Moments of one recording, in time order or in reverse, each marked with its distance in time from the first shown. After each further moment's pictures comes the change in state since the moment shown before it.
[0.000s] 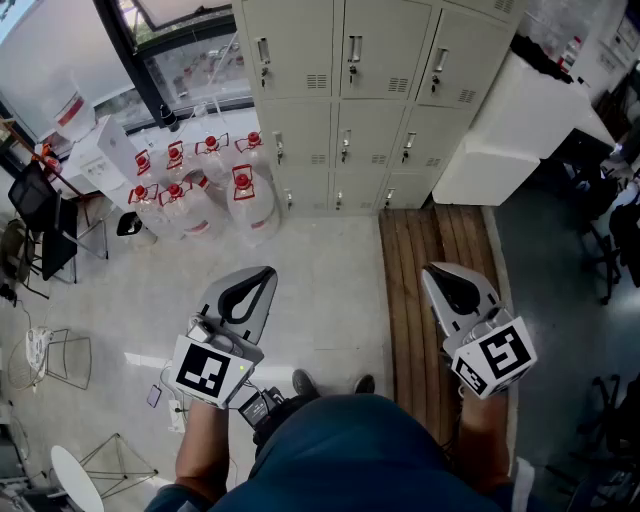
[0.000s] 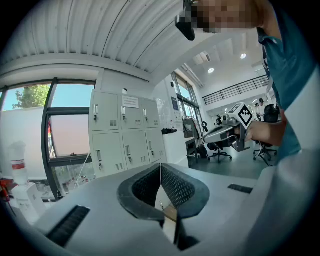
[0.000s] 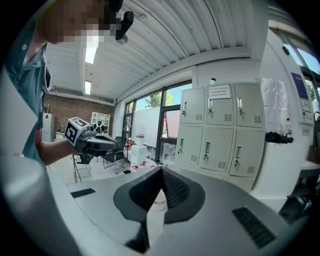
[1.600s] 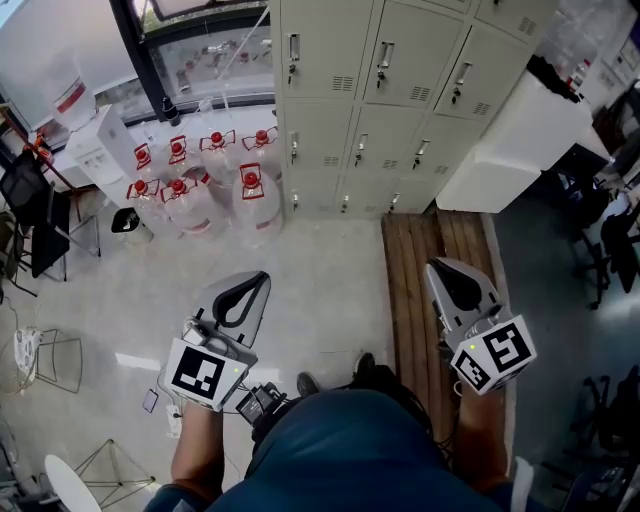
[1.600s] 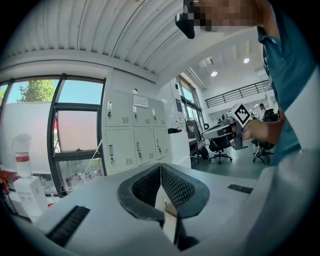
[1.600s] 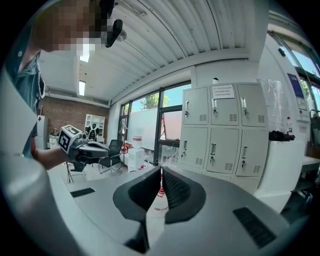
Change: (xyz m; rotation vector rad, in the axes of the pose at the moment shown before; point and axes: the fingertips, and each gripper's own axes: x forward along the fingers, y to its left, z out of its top) left arm -0.076 0.106 -0.044 -0.033 -0.014 0.005; right arm 0.089 0.074 0.029 0.040 -0.026 -0.049
